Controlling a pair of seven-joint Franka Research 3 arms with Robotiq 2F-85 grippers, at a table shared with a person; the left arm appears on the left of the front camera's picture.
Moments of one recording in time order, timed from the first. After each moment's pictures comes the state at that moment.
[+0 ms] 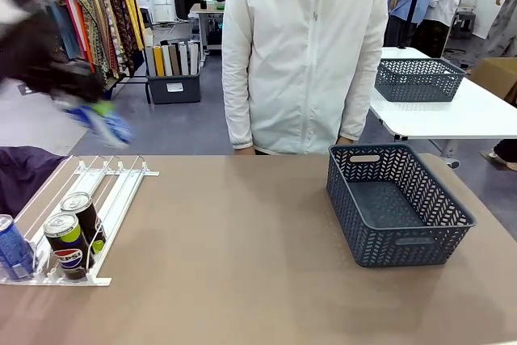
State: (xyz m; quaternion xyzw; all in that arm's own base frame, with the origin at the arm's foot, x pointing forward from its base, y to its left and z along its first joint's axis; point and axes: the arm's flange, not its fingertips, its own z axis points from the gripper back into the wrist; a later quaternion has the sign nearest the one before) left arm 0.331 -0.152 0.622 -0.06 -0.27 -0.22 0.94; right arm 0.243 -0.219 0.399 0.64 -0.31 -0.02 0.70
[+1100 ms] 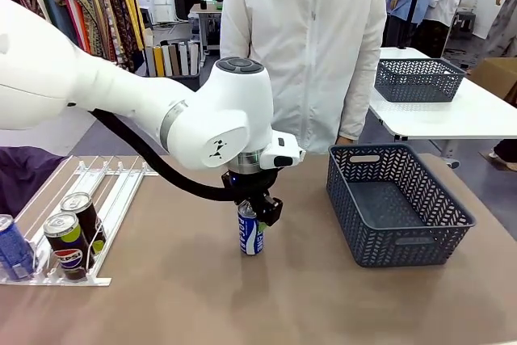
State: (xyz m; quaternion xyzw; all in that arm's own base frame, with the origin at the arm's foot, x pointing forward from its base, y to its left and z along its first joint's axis) left arm 0.400 -0.411 0.392 0.00 -0.08 -0.40 0.91; right arm 0.243 -0.219 0.399 0.64 -0.31 -0.02 0.70
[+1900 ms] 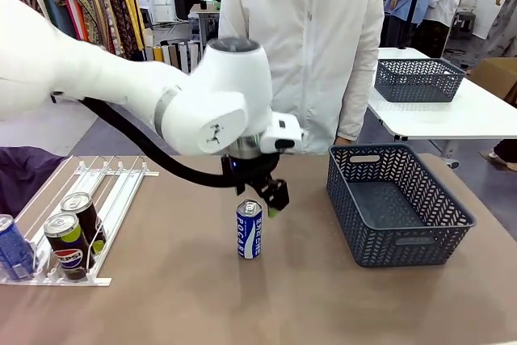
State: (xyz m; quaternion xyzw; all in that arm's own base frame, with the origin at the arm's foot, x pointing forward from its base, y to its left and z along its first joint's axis) left arm 0.396 -0.410 0.433 -0.02 -0.11 -0.39 0.91; right arm 0.243 -0.219 0.399 0.64 -0.31 -0.02 0.70
